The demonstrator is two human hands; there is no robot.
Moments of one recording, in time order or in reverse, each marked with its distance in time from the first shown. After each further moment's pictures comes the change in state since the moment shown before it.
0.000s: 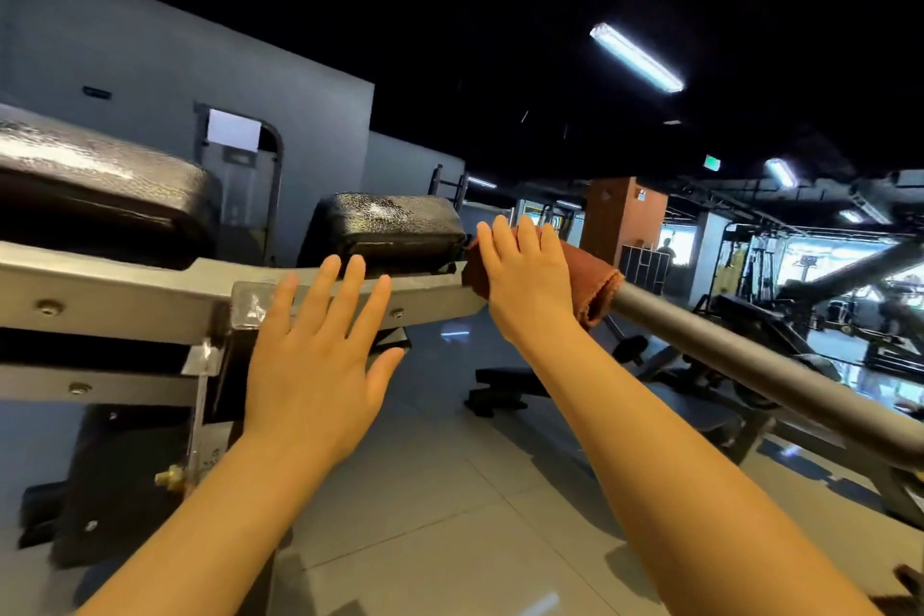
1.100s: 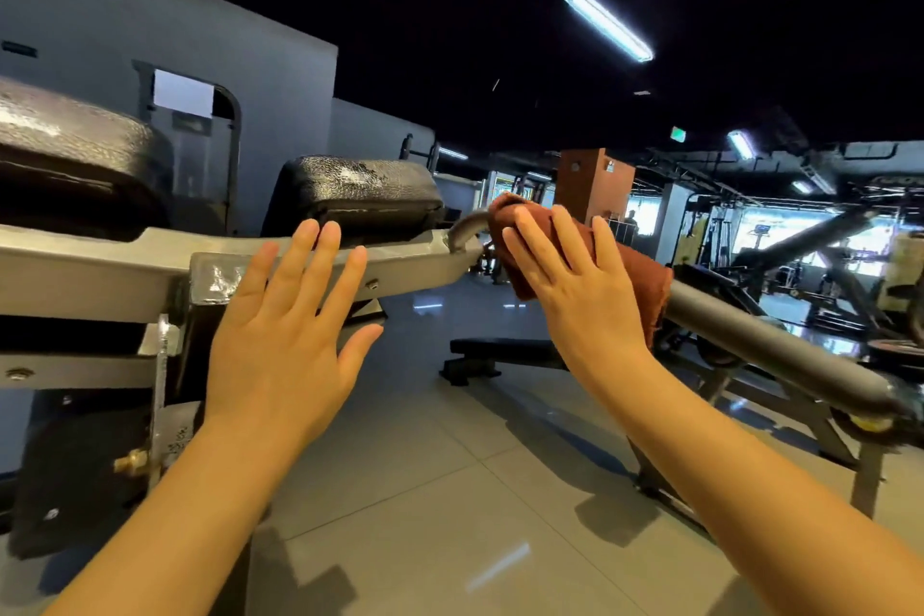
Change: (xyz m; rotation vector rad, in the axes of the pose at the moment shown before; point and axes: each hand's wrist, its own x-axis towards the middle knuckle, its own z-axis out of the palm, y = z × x) left_hand -0.003 -0.005 0.007 -0.026 0.067 0.059; right_hand -0.078 0.034 0.013 -0.188 0.020 -0.034
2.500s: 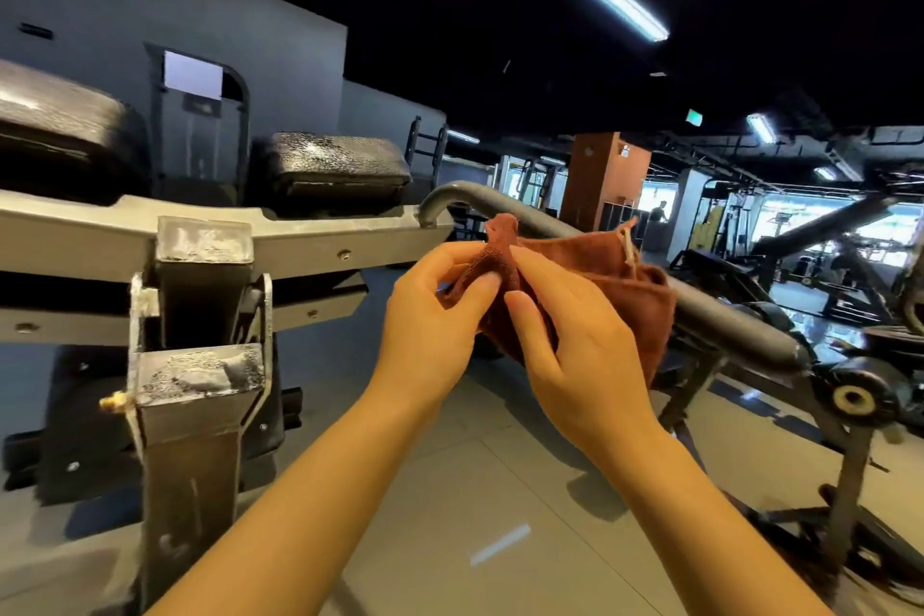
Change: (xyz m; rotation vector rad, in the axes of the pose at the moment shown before) left_hand 0.021 0.136 -0.067 -1.723 -0.065 -0.489; right_hand -0.085 0.012 -0.030 1.257 0.402 0.179
